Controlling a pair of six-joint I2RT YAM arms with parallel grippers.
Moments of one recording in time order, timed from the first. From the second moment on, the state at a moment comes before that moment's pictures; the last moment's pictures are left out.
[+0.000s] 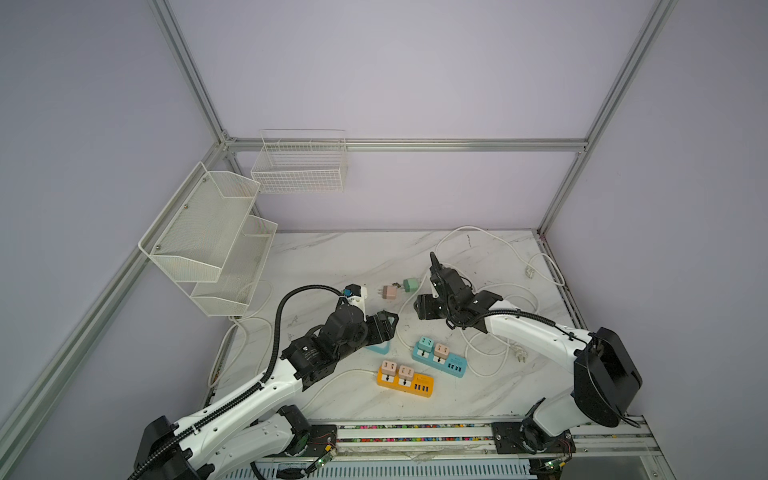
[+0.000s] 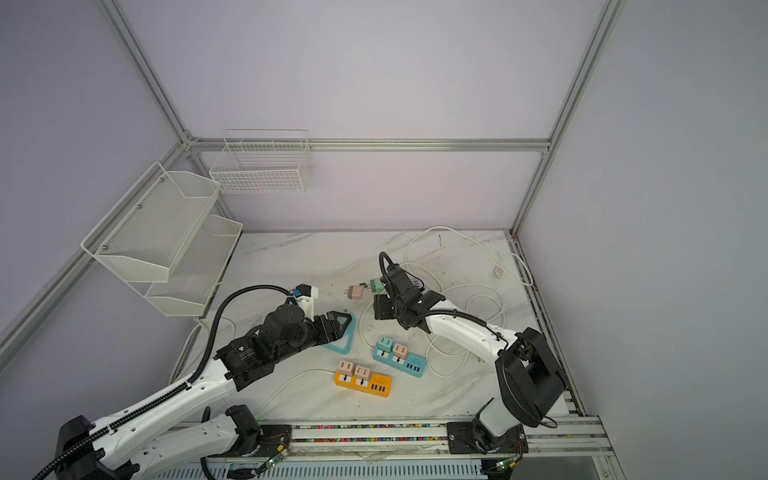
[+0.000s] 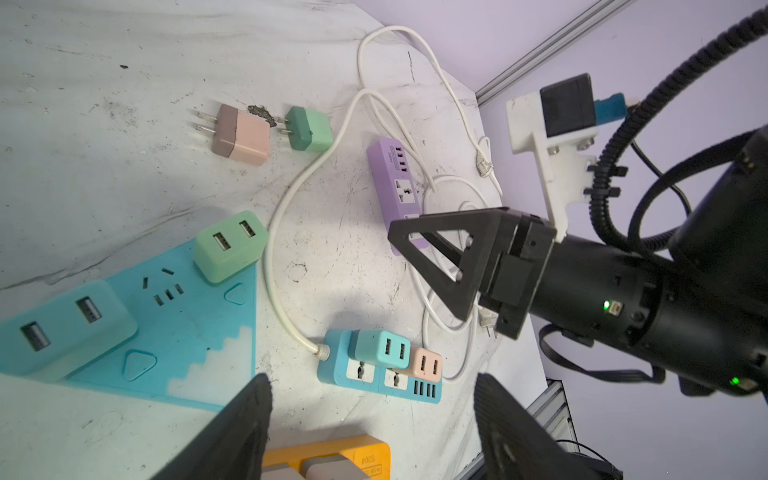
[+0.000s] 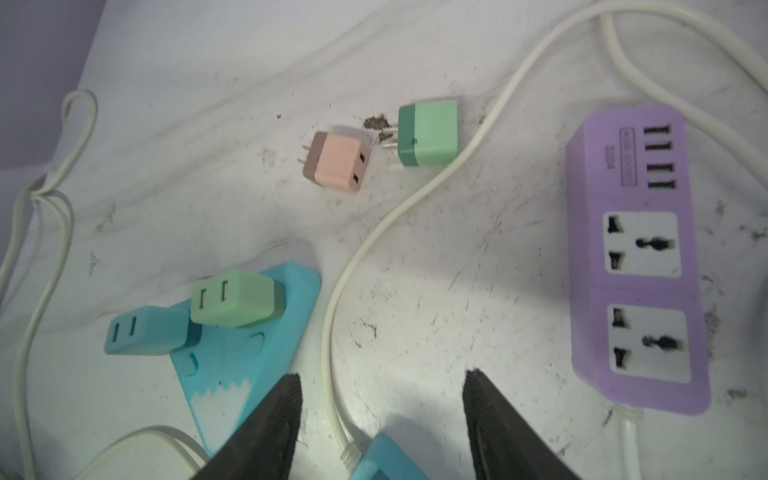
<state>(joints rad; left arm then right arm) -0.78 0.96 0.72 -0.30 -0.07 -0.88 0.75 1.52 1.07 -0.42 0.07 0.54</state>
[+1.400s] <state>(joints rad) -0.82 1.04 0.71 -0.22 -0.11 -0.94 0.90 1.53 0.98 -0.61 0.32 0.63</state>
